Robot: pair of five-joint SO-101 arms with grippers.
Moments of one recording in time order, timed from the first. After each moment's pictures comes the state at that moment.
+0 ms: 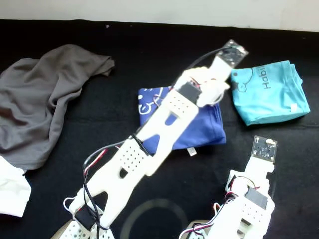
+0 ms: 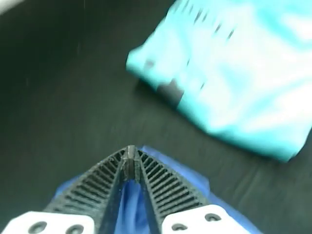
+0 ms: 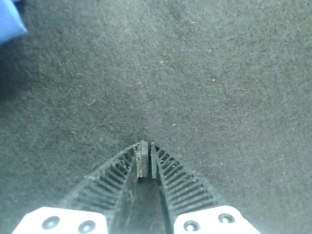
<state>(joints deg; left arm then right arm) 33.7 69.2 -79.8 51.6 -6.7 25.8 -68.7 93.7 45.6 15.2</state>
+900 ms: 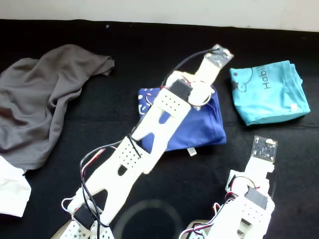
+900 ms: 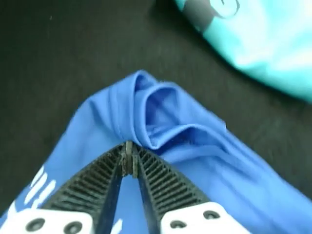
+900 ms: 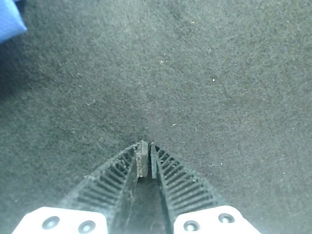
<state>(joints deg) 30.5 77.1 -91.4 70.4 -6.8 25.8 -68.7 93.7 45.6 15.2</state>
